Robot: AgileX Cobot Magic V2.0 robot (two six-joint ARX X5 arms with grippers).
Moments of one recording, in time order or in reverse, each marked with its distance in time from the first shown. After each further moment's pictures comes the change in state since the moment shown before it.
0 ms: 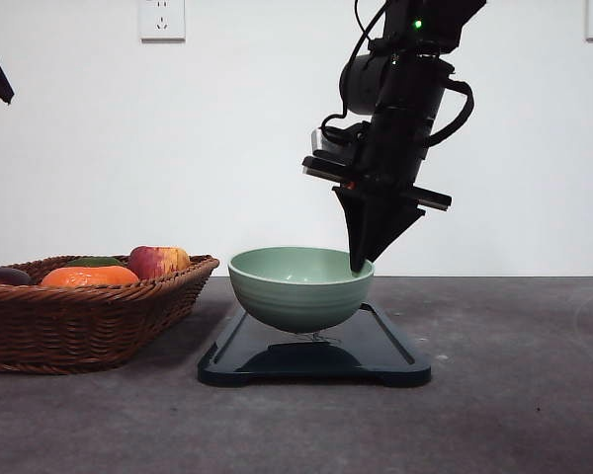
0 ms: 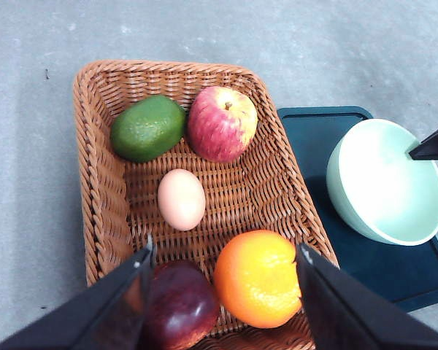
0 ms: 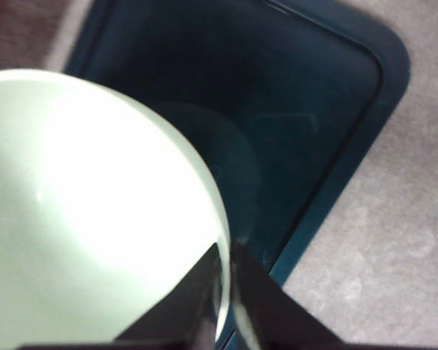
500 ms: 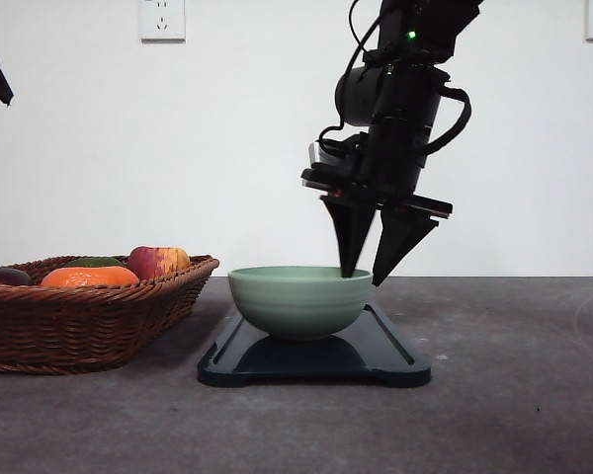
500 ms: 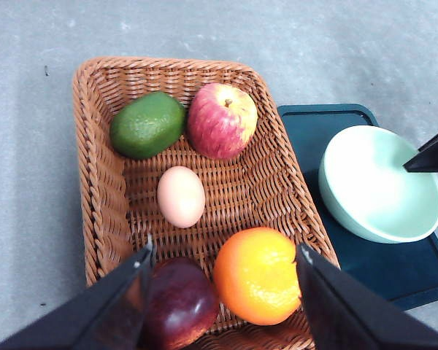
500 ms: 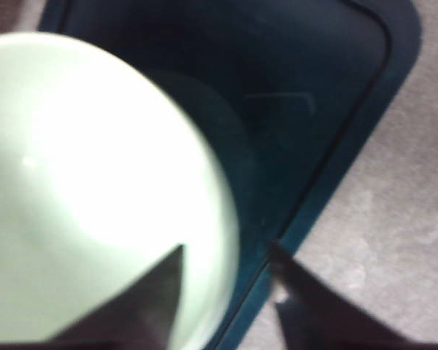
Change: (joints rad) left_arx 0.000 0.000 0.000 -0.006 0.000 0.000; right_arx 0.011 0.019 0.016 -0.026 0.022 -0.001
